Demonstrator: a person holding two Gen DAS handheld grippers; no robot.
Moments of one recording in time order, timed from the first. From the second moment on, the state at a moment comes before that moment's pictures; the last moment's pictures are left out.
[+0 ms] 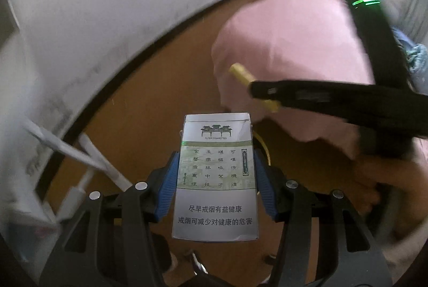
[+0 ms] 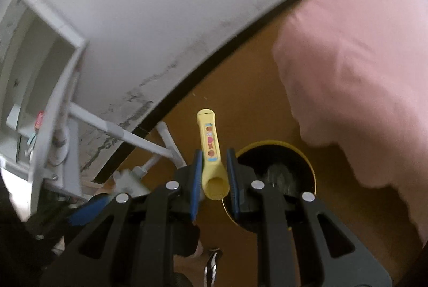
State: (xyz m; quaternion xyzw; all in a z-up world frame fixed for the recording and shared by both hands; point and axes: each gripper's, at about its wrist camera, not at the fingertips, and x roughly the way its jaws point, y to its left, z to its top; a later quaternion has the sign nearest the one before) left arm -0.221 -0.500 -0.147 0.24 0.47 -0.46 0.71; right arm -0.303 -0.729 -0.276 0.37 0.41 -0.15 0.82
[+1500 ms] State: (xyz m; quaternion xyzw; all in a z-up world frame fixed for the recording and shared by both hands) left arm -0.089 -0.178 0.032 0.06 0.25 -0.22 0.94; right arm -0.181 -0.515 -0.078 0.11 0.25 -0.18 0.94
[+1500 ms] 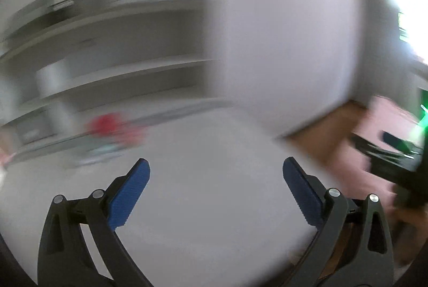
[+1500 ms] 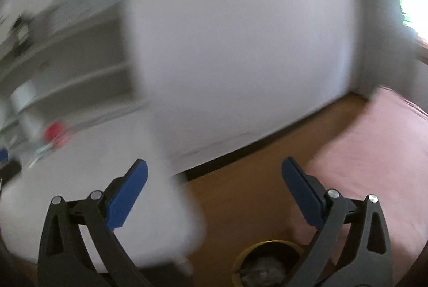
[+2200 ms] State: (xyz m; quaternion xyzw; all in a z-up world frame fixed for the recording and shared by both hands) left arm 0.121 -0.038 -0.064 0.09 0.42 -0.15 0.89; right arm 0.032 -0.322 -0.079 0.01 0.34 -0.02 0.94
